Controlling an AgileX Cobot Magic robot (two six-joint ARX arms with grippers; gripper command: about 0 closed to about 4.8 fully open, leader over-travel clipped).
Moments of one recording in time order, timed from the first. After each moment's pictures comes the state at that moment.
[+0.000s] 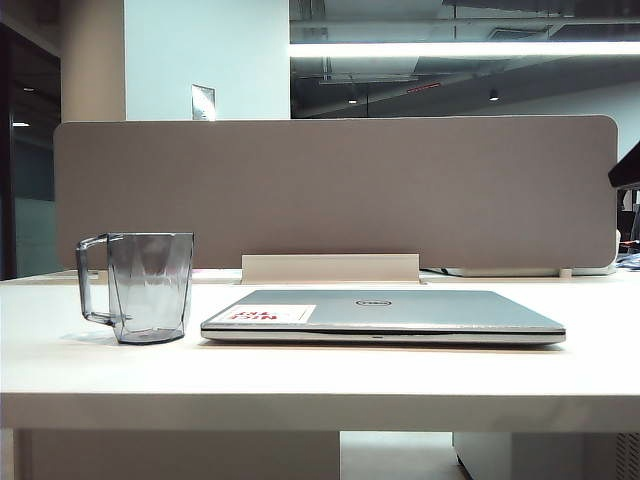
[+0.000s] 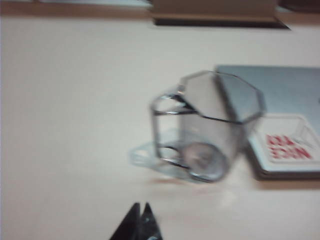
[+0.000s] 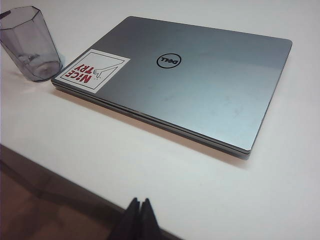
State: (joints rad) left arm -0.24 0.54 0.18 0.11 -0.10 -0.08; right arm 0.47 0.39 0.27 -0.25 0.00 0.11
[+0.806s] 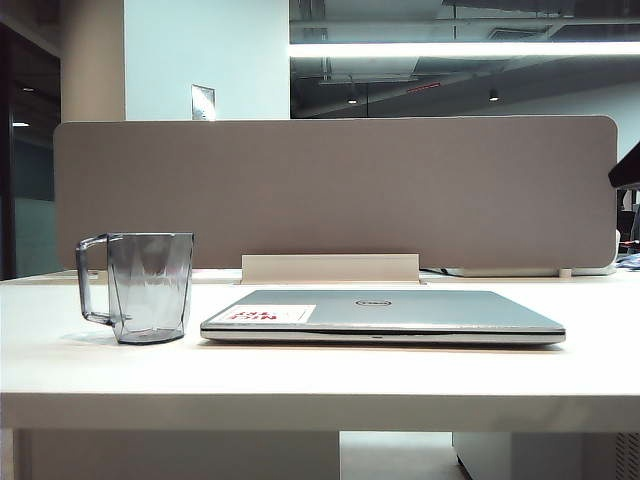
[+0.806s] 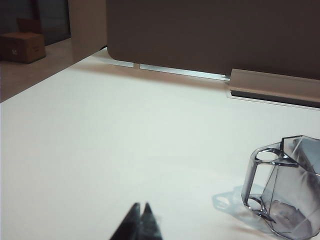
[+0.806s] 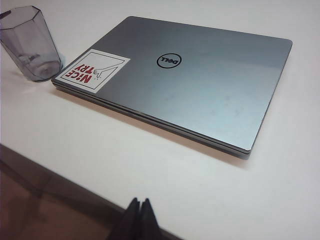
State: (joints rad) left arm 0.10 0.07 0.00 0.06 -0.02 -0.08; right arm 0.47 0.39 0.27 -0.25 0.00 0.11
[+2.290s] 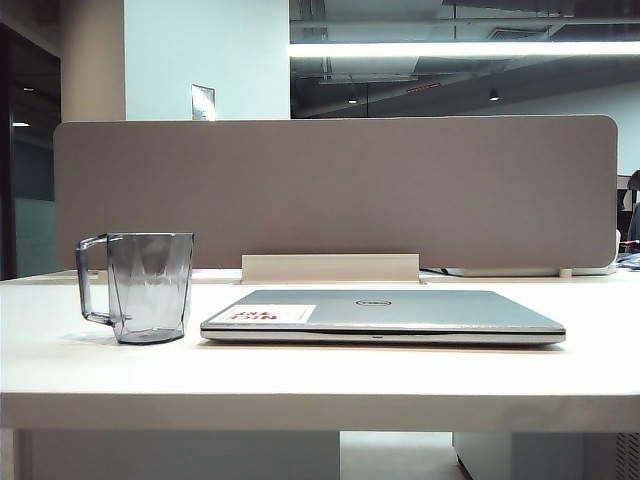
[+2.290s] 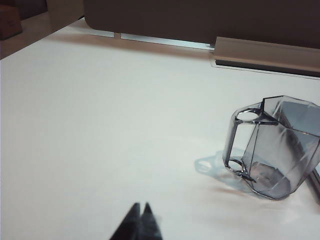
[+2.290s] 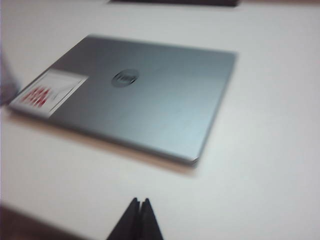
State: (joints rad) left arm 0.04 0.00 0.00 -0.10 0.00 -0.08; right arm 0.33 0.35 0.27 -0.24 0.00 0.09
